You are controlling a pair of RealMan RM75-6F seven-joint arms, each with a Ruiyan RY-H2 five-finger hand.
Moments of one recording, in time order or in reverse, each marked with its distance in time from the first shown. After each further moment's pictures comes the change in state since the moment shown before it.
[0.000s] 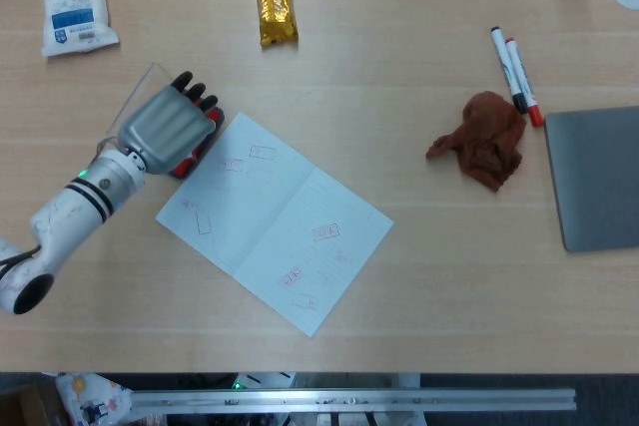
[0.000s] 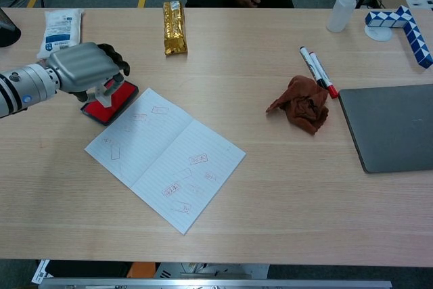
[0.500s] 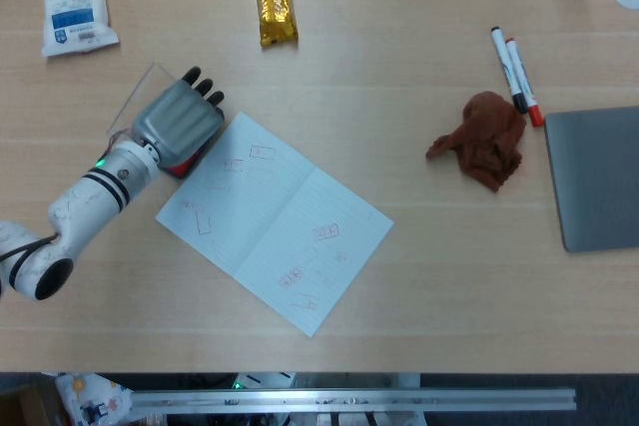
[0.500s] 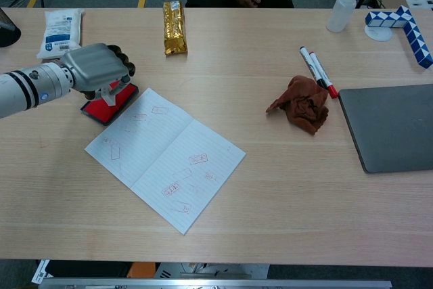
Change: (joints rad) left arm -0.050 -0.049 -0.008 0.046 -0.087 -0.066 0.097; right arm -0.012 -0.001 -0.001 0.009 0.010 0.005 0.007
